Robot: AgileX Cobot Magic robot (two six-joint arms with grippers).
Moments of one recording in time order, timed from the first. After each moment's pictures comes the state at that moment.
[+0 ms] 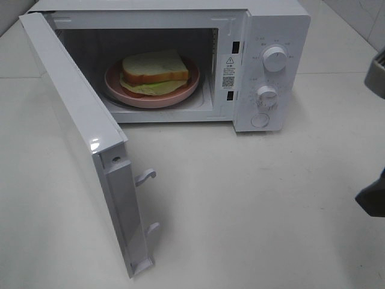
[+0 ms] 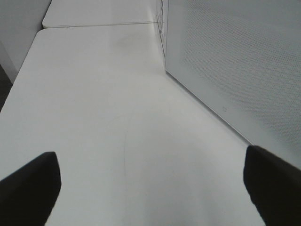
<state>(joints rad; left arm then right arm) -0.03 -0.01 -0.49 -0.07 1.04 0.06 0.61 0.93 -0.76 -0.13 1.01 -0.04</state>
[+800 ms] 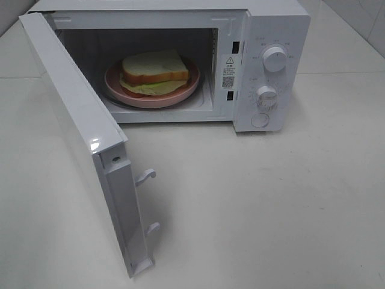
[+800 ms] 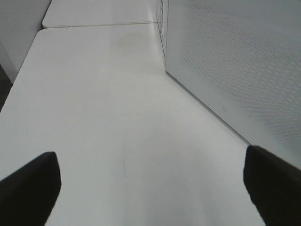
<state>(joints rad) -0.03 -0.01 -0.49 -0.07 1.04 0.06 0.41 0.56 -0.72 -0.09 1.15 0.05</state>
